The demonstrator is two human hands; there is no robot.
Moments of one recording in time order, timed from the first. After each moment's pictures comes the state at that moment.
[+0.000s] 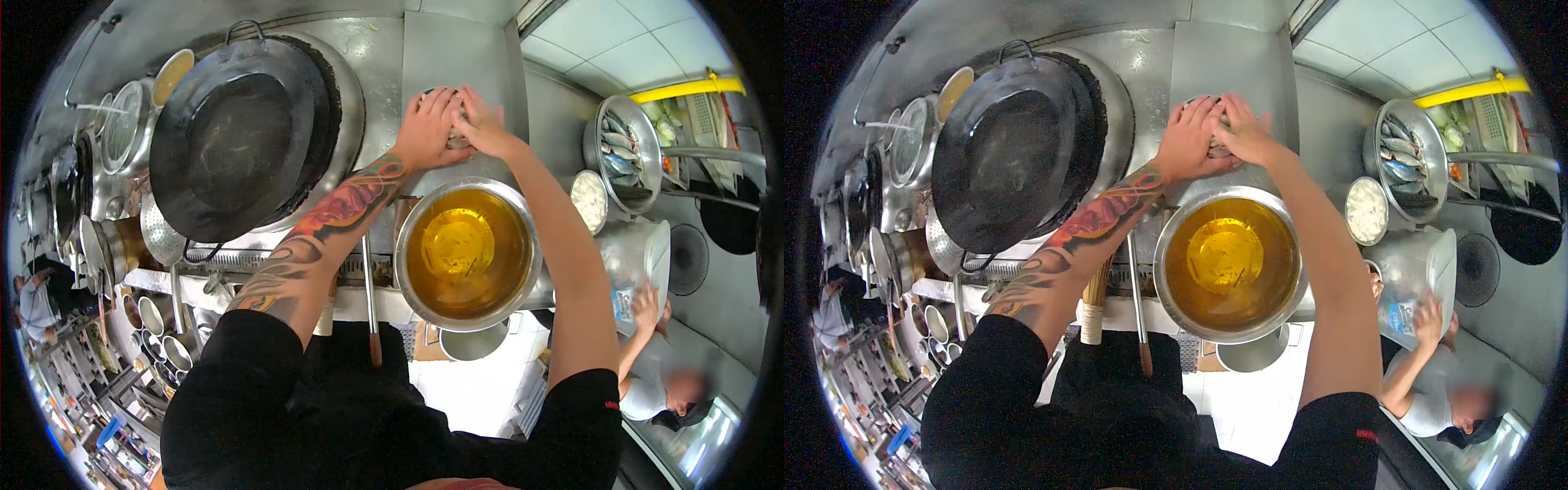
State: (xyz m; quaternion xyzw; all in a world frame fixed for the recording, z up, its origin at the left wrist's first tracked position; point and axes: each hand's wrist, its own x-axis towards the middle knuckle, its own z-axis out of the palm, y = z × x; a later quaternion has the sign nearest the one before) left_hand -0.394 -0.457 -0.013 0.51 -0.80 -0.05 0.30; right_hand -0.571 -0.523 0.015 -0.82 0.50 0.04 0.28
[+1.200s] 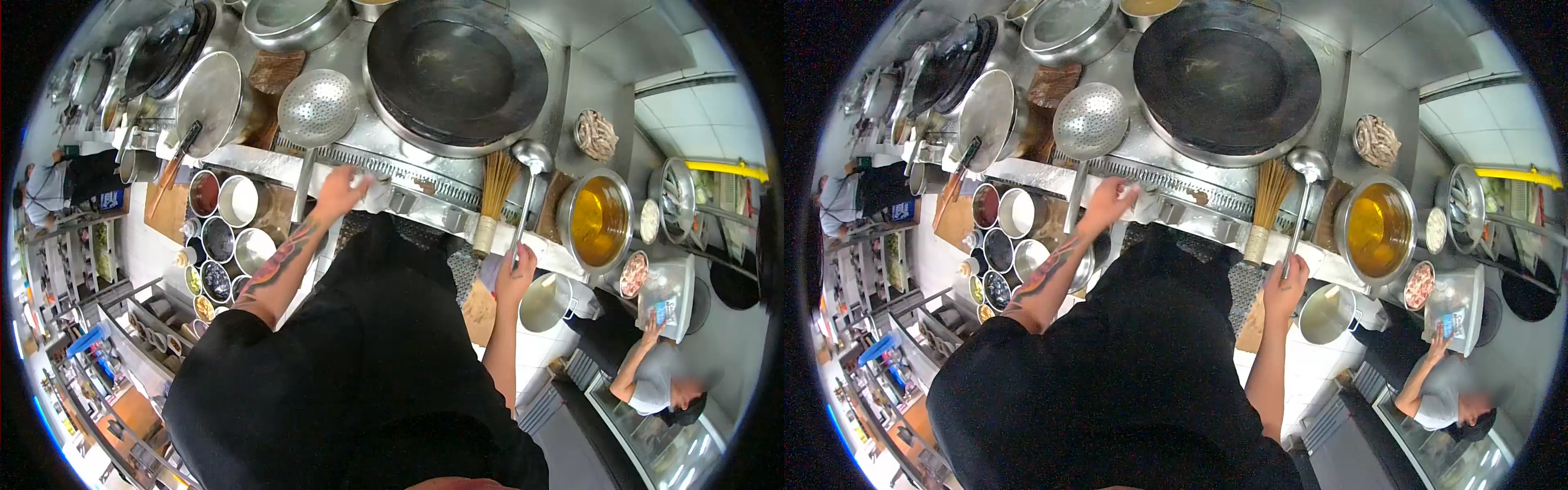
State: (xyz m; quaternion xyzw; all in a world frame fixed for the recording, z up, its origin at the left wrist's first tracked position) left_hand 0.045 0.002 -0.014 0.80 -0.46 -0.29 0.24; right_hand -0.400 -0.022 0.027 -0.68 0.66 -0.26 0.19
